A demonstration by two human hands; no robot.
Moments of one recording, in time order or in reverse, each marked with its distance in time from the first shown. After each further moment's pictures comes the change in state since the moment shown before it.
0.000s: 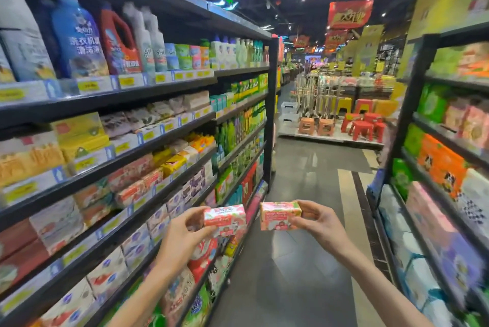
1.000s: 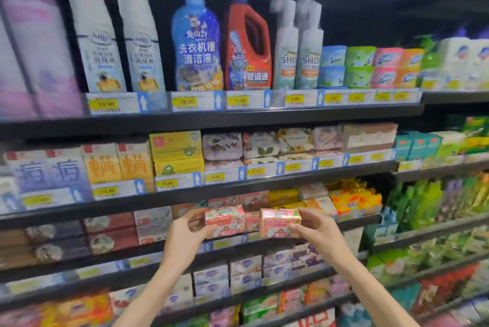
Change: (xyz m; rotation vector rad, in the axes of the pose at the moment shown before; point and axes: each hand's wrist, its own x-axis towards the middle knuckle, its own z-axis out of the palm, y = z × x) left_hand 0.153 -0.083 -0.103 0.238 0.950 -0.403; right_hand 0.393 0.052 0.262 -0.031 -0.800 -0.248
